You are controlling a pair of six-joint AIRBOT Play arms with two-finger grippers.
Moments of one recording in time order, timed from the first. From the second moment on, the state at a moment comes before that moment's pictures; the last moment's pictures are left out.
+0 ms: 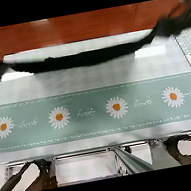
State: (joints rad) left arm 0.44 -1.06 1.16 0.44 -1.18 -1.06; right arm -0.21 -1.40 1.68 -0.84 1.38 1.35
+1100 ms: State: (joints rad) left arm 0.17 -0.55 1.66 1.43 -1.26 -1.43; right arm -0.21 -0.75 1.89 -1.15 1.65 1.53
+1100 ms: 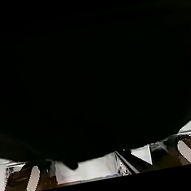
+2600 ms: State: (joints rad) left arm 0.19 -1.65 1.44 0.97 -1.18 -1.40; right arm -0.19 -1.85 1.72 -0.94 1.35 1.40
